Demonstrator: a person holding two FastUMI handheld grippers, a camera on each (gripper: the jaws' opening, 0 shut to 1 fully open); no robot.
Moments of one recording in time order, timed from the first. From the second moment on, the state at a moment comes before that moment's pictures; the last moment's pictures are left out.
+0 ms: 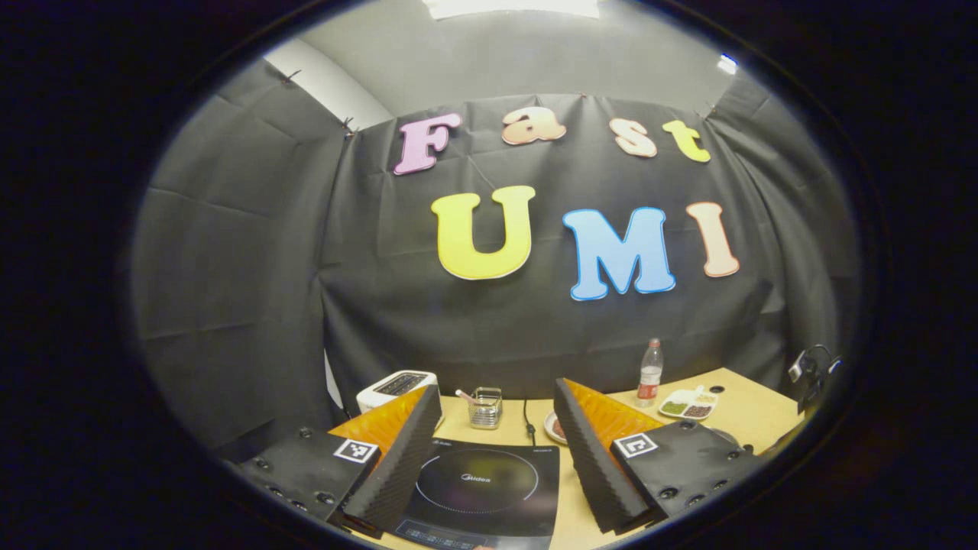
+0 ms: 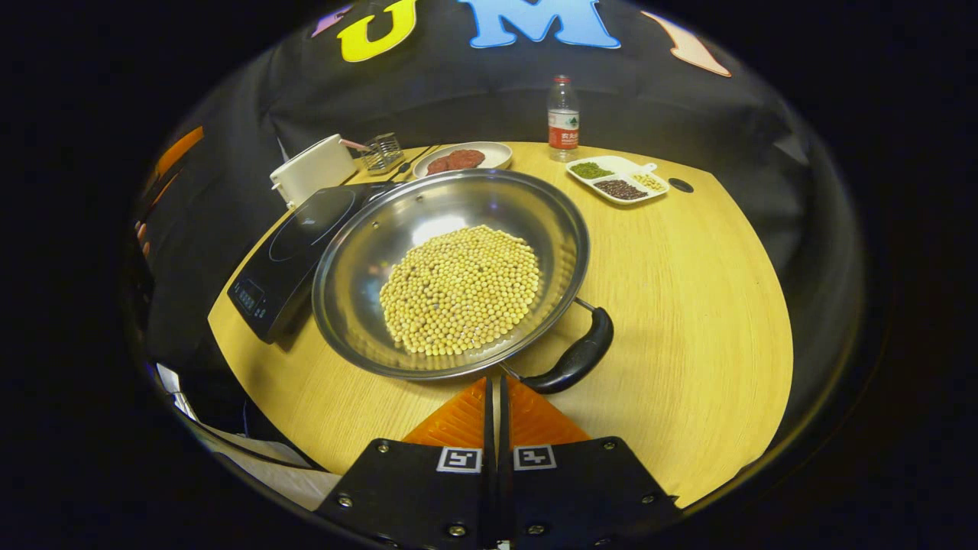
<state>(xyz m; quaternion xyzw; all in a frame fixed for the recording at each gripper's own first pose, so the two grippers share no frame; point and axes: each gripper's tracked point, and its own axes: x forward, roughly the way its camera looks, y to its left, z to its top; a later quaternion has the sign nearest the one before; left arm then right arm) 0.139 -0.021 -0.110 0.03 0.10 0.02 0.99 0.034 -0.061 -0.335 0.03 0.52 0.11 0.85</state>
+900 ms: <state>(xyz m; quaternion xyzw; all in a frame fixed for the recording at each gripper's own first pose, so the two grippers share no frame) 0.166 -0.051 -0.188 0.03 0.16 -0.02 0.99 0.106 -0.117 -0.329 -0.01 0.44 0.00 0.90</state>
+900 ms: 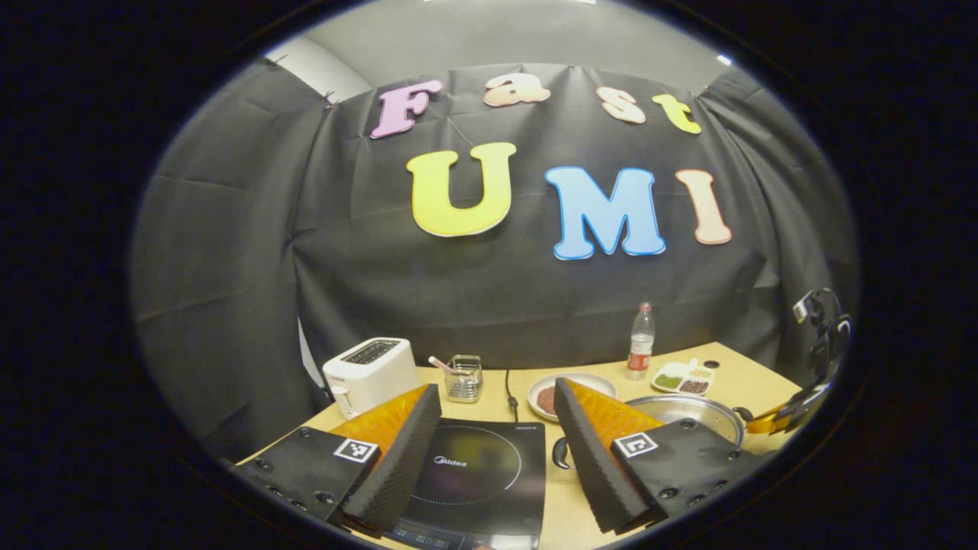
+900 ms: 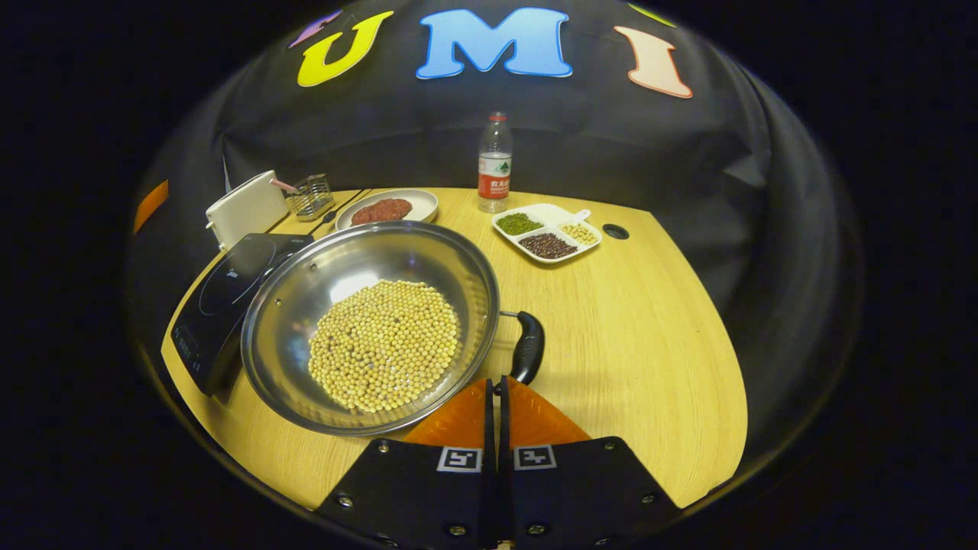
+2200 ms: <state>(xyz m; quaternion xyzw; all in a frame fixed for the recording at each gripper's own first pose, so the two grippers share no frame) 0.223 -0.147 -0.387 0.00 0.37 -0.17 0.91 0.143 -0.125 -0.311 0.05 0.38 -0.12 0.92</state>
